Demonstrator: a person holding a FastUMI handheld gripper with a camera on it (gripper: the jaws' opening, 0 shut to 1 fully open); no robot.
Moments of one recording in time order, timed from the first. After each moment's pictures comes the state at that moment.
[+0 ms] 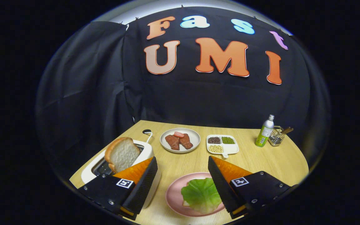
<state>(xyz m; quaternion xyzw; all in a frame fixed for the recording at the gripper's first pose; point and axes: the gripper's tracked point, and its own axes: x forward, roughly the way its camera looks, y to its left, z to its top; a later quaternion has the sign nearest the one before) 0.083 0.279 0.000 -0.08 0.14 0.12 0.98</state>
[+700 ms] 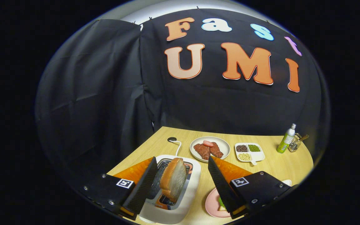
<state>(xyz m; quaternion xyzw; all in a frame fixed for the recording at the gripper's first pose) 0.083 0.379 -0.003 -0.09 0.15 0.16 0.97</state>
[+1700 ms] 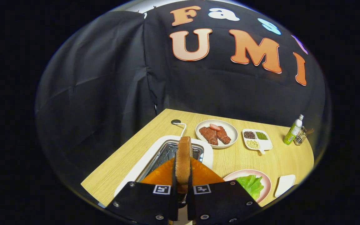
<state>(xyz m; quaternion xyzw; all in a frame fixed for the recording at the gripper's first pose) 0.079 0.390 -0.044 -0.09 0.21 0.18 0.96</state>
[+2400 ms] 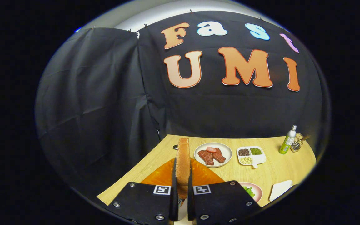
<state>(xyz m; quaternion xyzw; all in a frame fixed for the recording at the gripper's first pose) 0.066 0.371 0.057 -0.03 0.13 0.19 0.97</state>
